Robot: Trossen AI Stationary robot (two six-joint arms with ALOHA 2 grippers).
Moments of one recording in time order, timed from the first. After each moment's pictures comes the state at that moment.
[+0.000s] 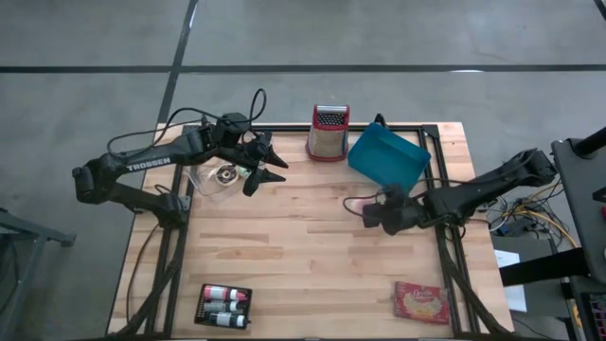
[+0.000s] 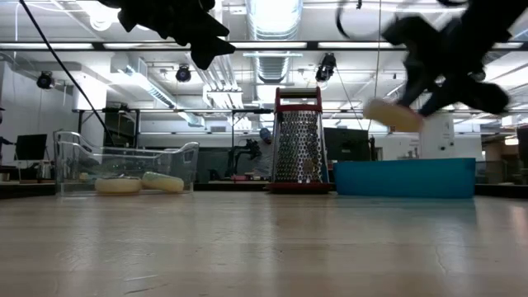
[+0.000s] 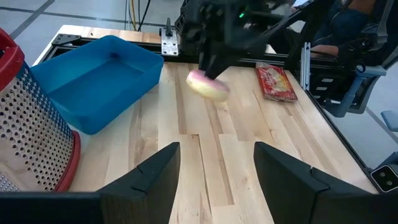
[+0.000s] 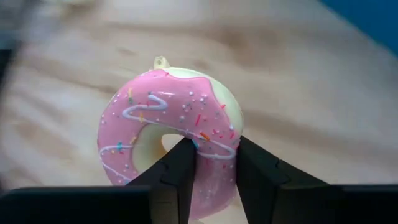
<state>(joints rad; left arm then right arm) 0.40 1.26 1.01 -0.29 0.56 0.13 0.32 1.15 0.71 -0.64 0.52 1.59</state>
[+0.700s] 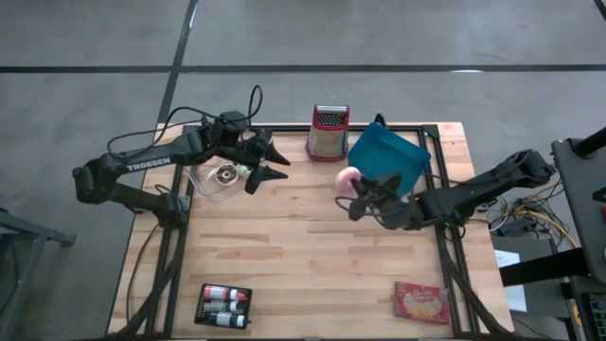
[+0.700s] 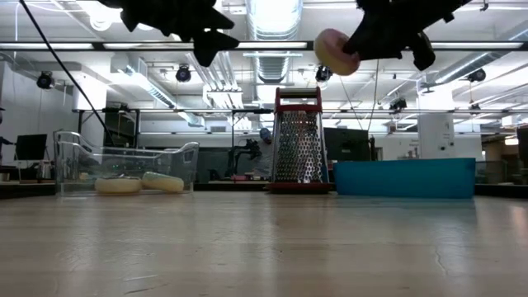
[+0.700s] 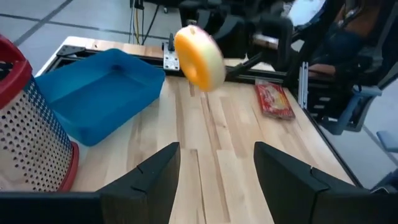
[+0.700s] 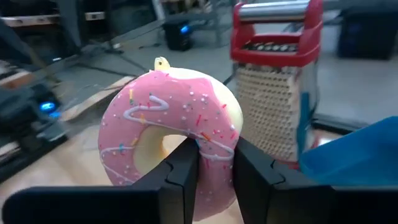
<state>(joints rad) 0.40 1.26 1.01 -0.22 0.57 0.06 0.32 1.21 0.75 -0.07 1.08 0.76</state>
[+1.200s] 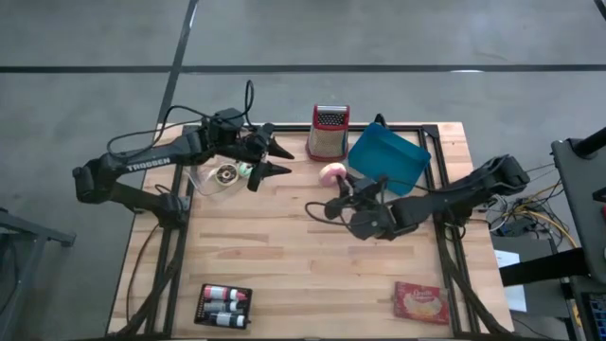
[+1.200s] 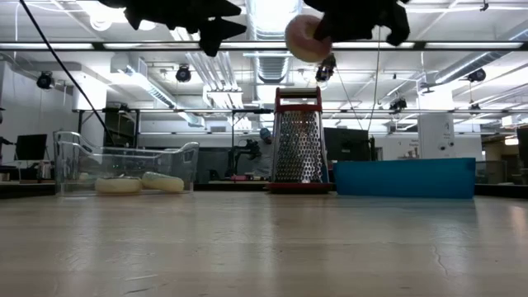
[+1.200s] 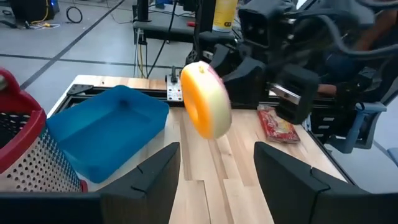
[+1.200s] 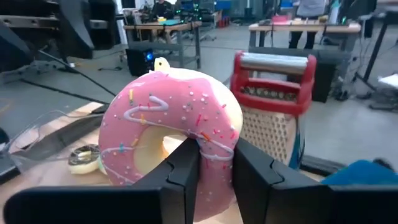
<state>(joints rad) 0.40 1.26 1.01 -0.08 0.56 0.05 0.32 1.50 1.02 -0.07 1.31 0.66</state>
